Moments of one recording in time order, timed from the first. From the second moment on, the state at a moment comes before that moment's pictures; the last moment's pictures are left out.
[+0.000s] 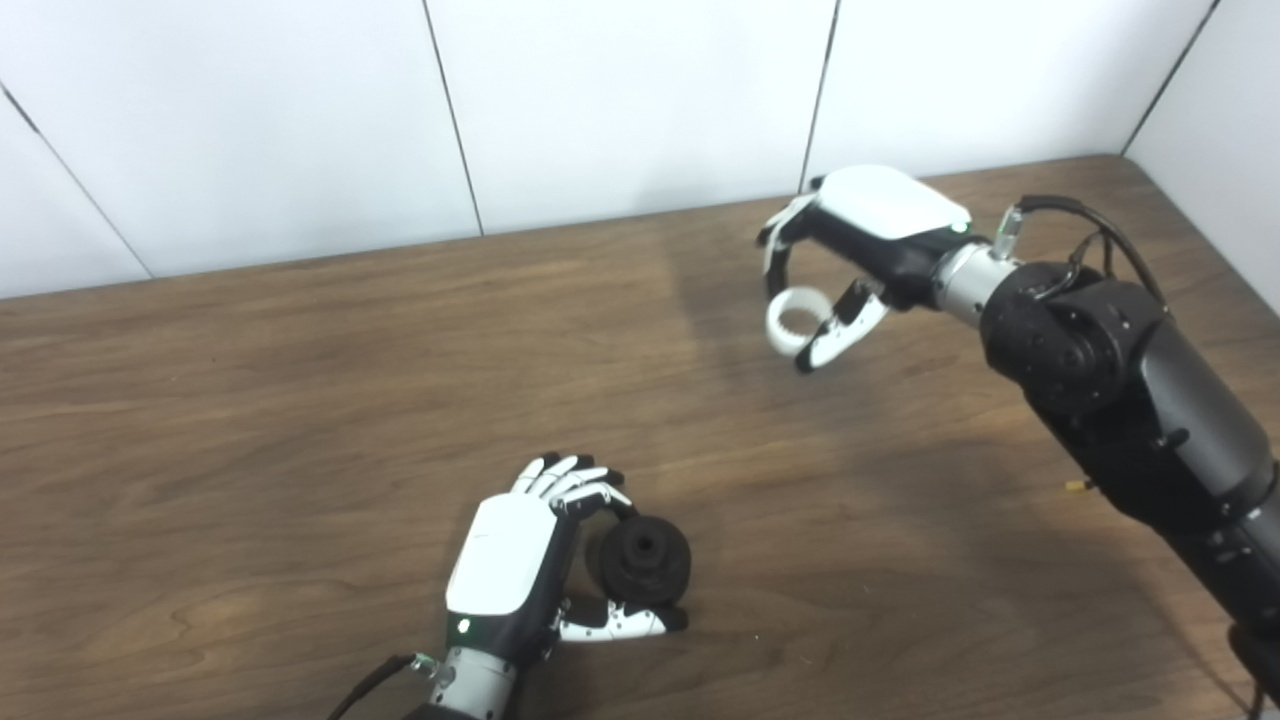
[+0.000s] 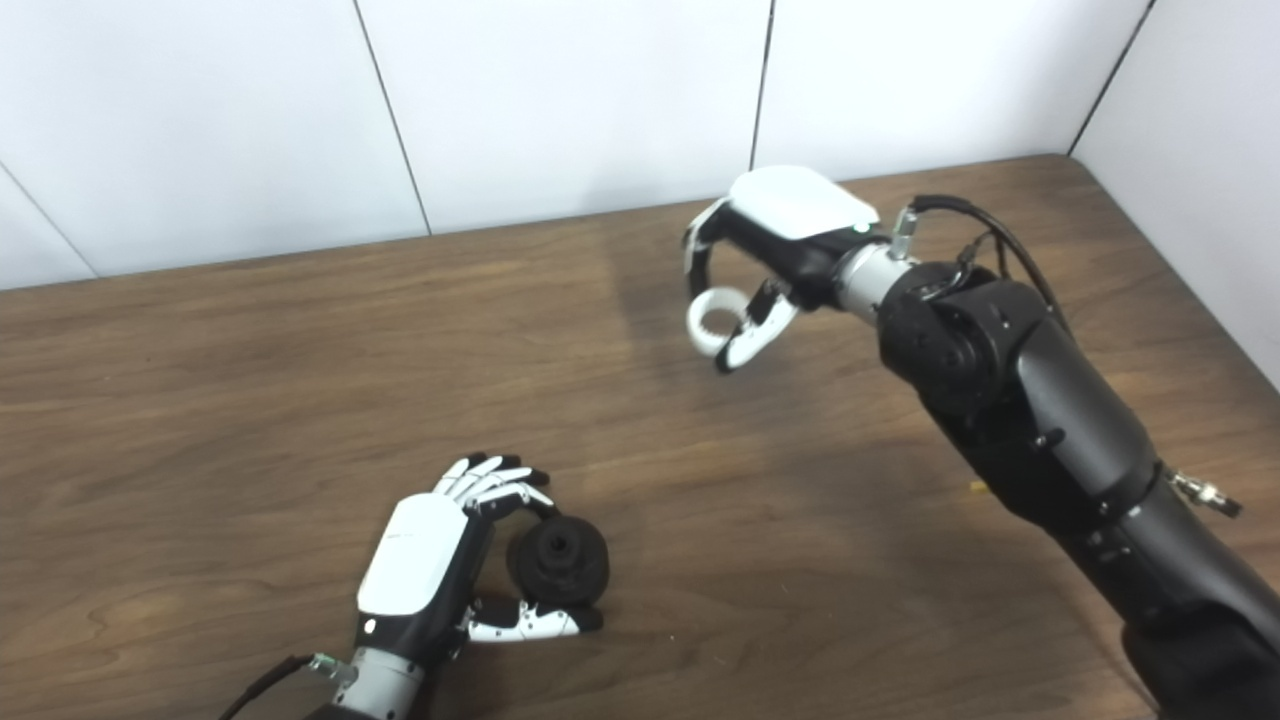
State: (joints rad) left arm 0.09 0.13 -0.51 -0.17 0.91 0.04 0.06; right arm -0.47 -0.63 0.30 -0.45 -0.71 0.38 0.69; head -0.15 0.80
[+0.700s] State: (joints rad) left arm 0.08 0.12 -0.53 -0.18 0.93 0.08 0.04; right arm -0.42 -0.47 0.36 -0.73 -0.74 0.46 0.97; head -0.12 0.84
